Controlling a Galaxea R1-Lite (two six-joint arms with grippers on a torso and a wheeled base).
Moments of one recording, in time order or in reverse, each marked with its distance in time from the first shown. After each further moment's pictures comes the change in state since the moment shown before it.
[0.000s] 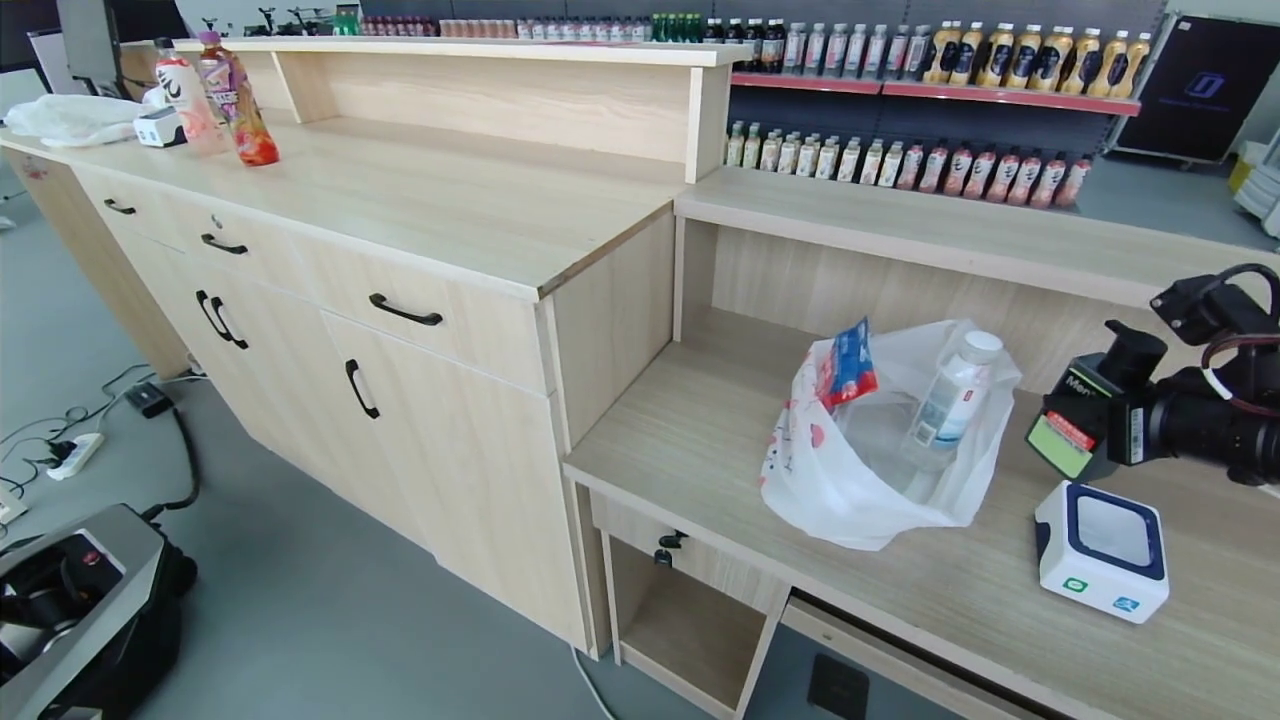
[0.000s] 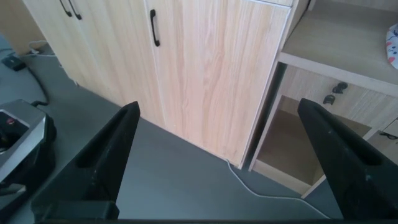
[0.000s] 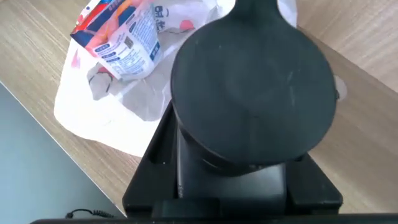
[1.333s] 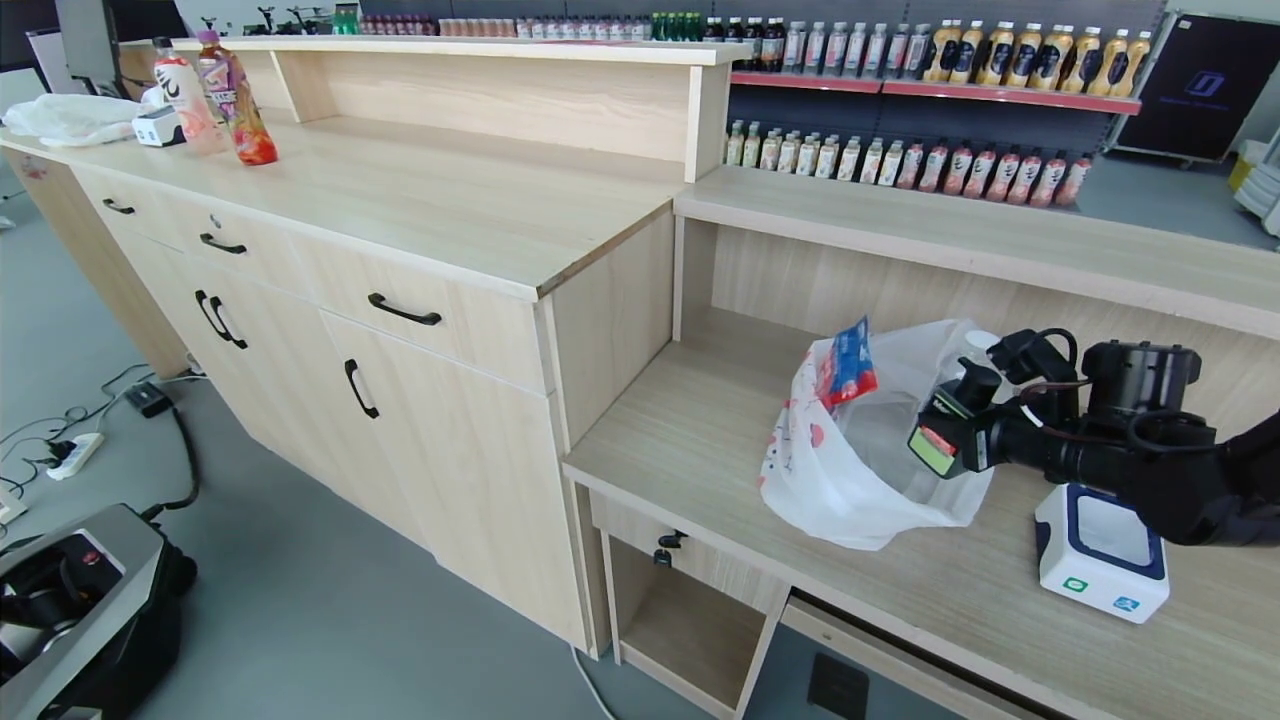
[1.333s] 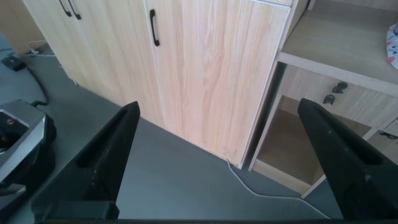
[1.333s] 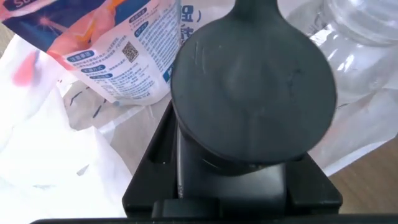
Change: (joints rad) left arm 0.000 0.000 0.000 0.000 0.000 0.000; right arm 0.100 0.470 -0.095 -0.403 0.080 -0.025
